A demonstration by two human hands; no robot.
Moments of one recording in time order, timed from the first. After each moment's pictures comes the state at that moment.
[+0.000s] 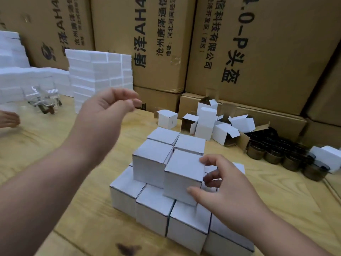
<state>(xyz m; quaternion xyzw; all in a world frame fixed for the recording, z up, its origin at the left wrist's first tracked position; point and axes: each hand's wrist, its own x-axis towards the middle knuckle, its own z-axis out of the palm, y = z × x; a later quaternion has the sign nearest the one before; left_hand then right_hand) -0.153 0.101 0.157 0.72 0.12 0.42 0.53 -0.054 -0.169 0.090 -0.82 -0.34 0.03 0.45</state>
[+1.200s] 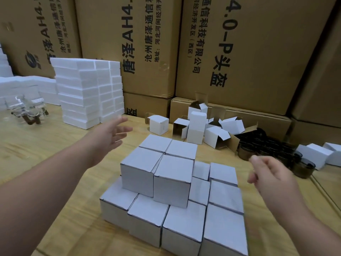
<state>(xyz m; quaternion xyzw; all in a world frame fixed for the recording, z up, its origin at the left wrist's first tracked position) -0.100 0.144 0.131 0.68 0.21 0.21 0.67 0.004 -0.232 0.094 -0.81 -0.12 -0.08 0.56</state>
